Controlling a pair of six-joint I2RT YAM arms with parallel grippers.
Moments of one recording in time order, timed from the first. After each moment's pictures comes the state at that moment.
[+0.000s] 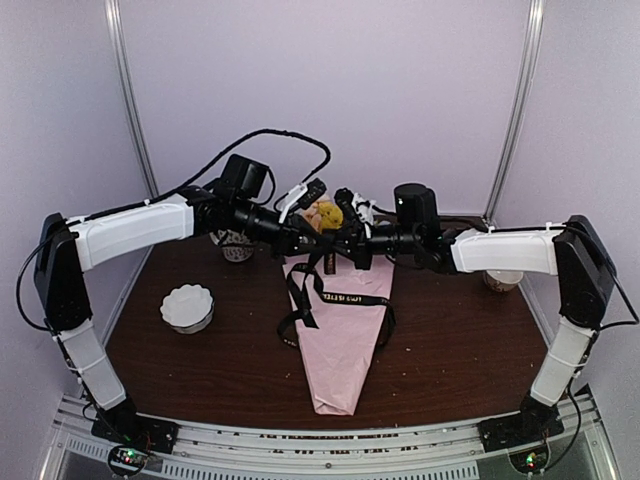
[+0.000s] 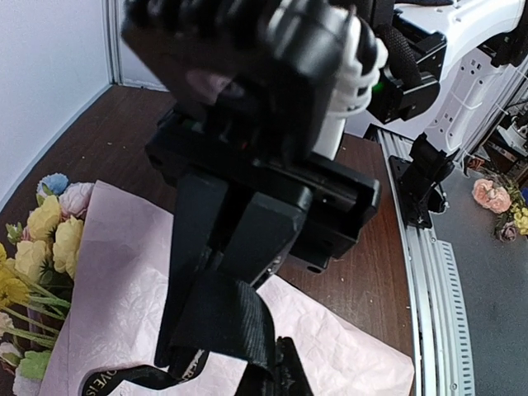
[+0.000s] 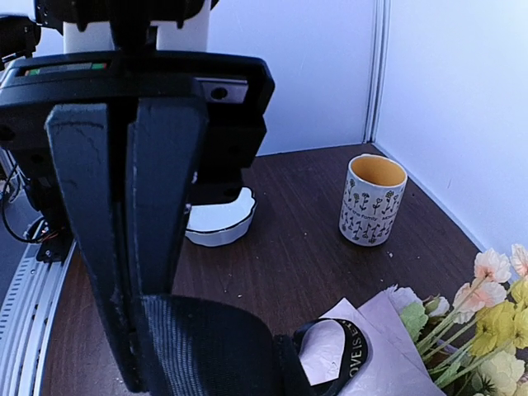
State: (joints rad) left arm -0.69 1.76 1.50 -0.35 0.77 0.24; right arm 0.67 1.77 1.20 0.33 -0.66 -0.15
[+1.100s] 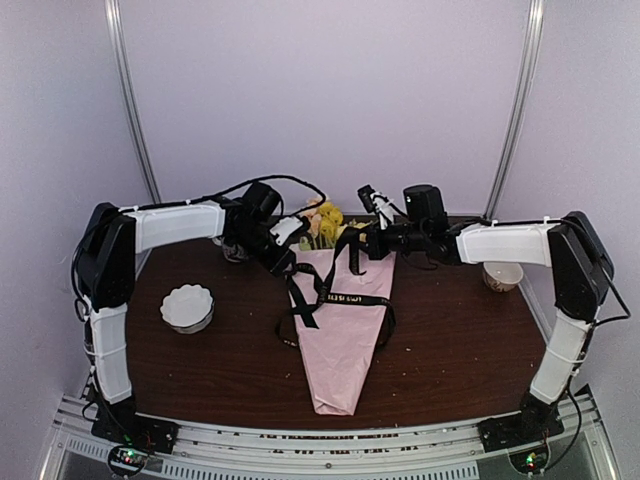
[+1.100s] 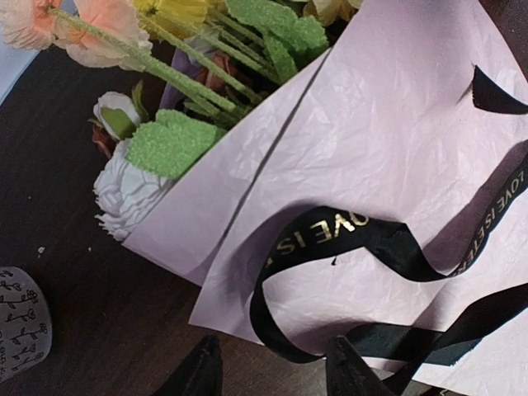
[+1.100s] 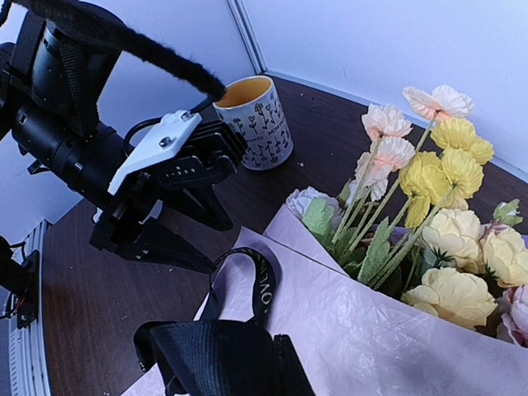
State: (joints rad) left arm -0.61 2.04 1.63 -0.60 0.18 0.22; right arm 0.55 1.81 1.22 0.19 -0.48 0.11
